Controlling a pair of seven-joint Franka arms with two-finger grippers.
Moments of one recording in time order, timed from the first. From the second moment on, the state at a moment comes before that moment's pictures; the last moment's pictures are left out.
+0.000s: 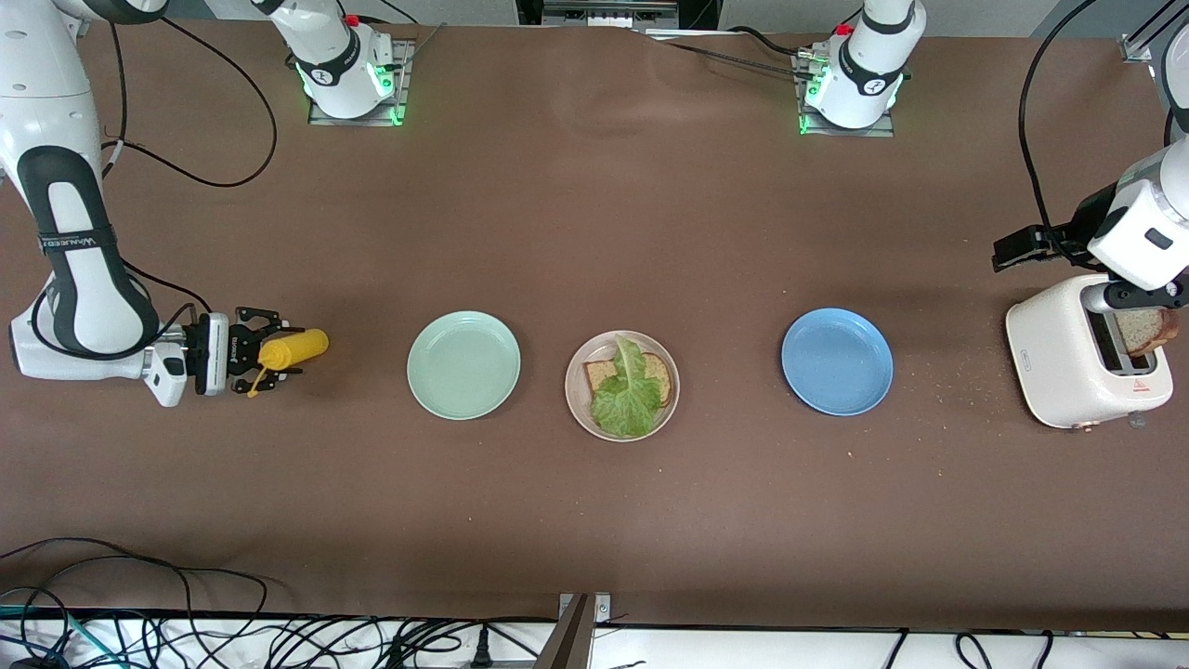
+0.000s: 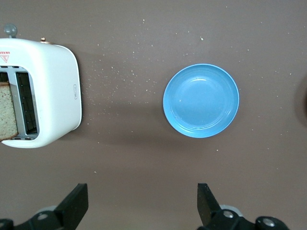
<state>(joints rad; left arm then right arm) 0.10 0.10 -0.09 -1.61 0.04 1.56 -0.09 -0.31 0.73 0.09 -1.68 0.62 1.91 -1.97</state>
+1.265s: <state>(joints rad) 0.10 0.10 -0.09 -1.61 0.04 1.56 -0.09 0.19 0.65 0.18 -1.50 -0.06 2.04 -1.06</state>
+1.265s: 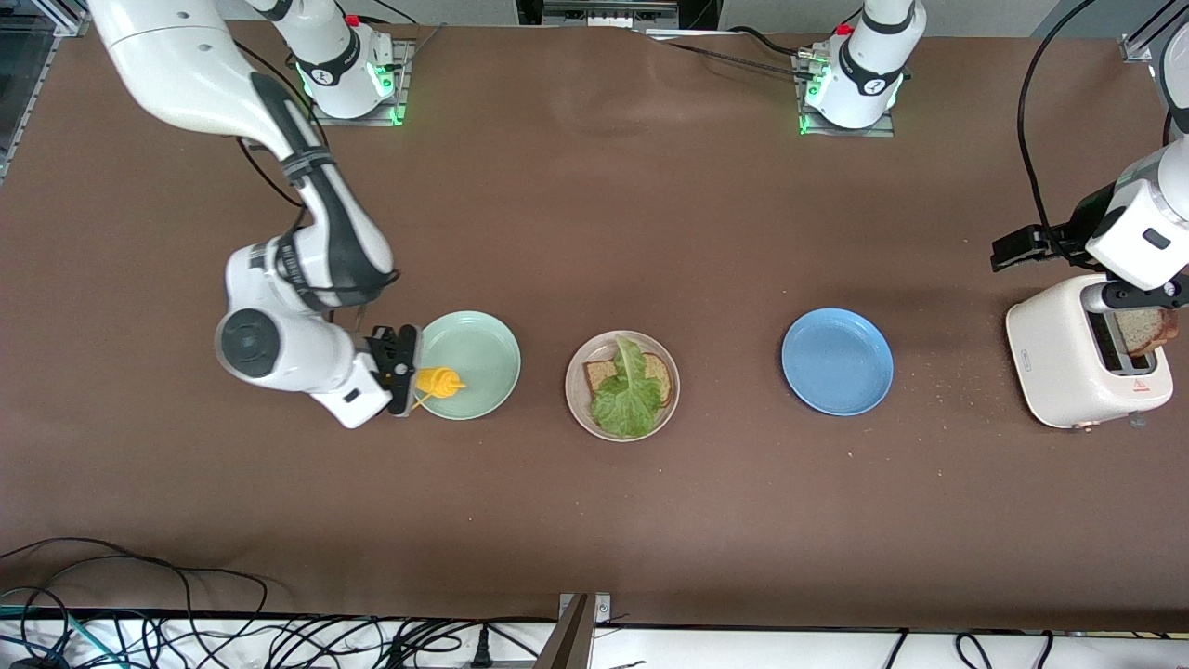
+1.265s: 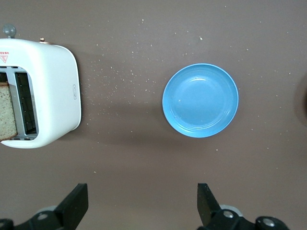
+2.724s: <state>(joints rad) 0.10 0.10 -0.09 -1.61 0.04 1.56 -0.09 0.62 0.86 0.16 -1.27 -0.71 1.78 -0.57</state>
